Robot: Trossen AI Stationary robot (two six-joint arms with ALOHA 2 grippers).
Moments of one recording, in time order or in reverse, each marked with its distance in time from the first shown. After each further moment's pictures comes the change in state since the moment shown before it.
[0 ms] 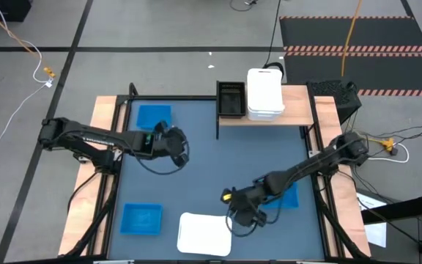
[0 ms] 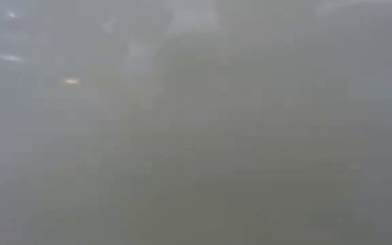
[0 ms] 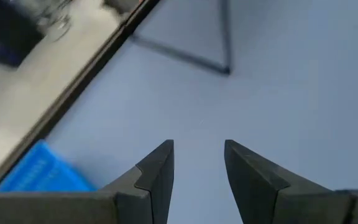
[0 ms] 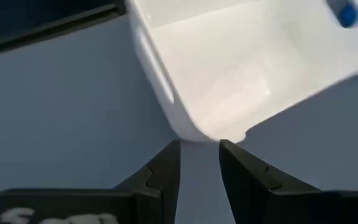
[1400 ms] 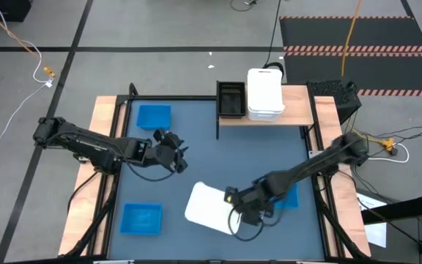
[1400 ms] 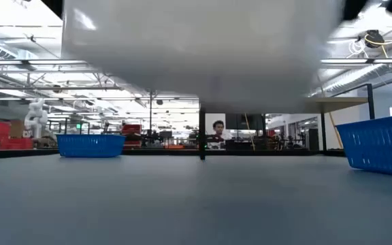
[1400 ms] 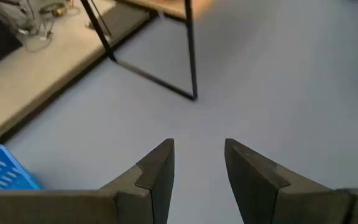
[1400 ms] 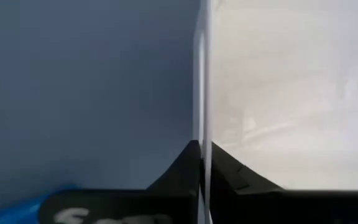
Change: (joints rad) left arm -0.118 -0.074 -0.072 0.146 -0.050 -0.116; right arm 0.021 -0.007 0.220 -0.467 0.151 -0.234
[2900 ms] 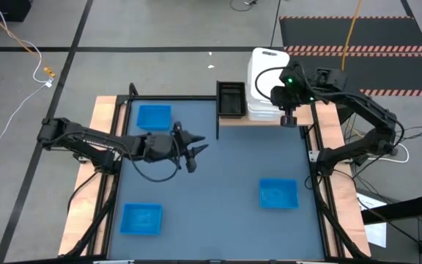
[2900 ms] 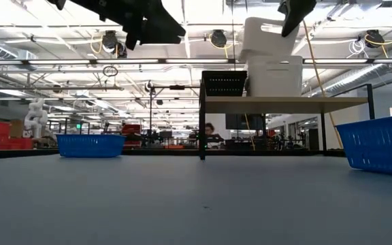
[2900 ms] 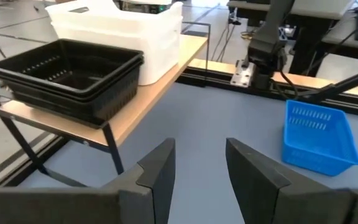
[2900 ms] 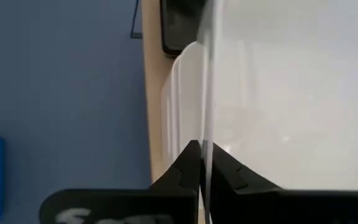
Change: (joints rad) left arm 0.067 0.067 0.000 0.560 0.214 0.320; right arm -0.897 -0.385 0.338 -0.603 0.156 0.344
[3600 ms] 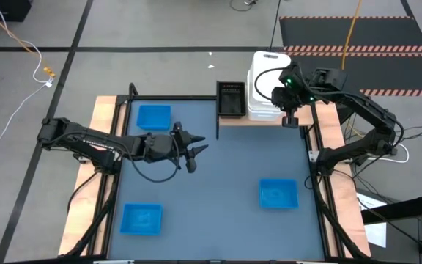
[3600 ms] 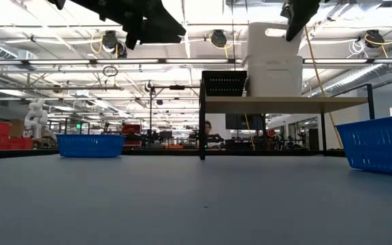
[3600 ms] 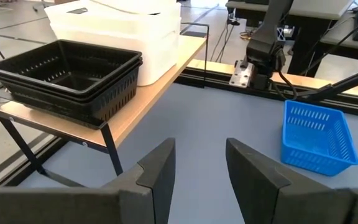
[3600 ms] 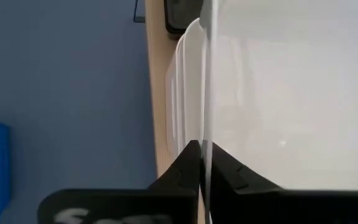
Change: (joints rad) left arm -0.002 0.000 0.000 0.003 0.000 0.002; right arm -0.021 0.000 -0.017 -0.037 -0.006 0.001
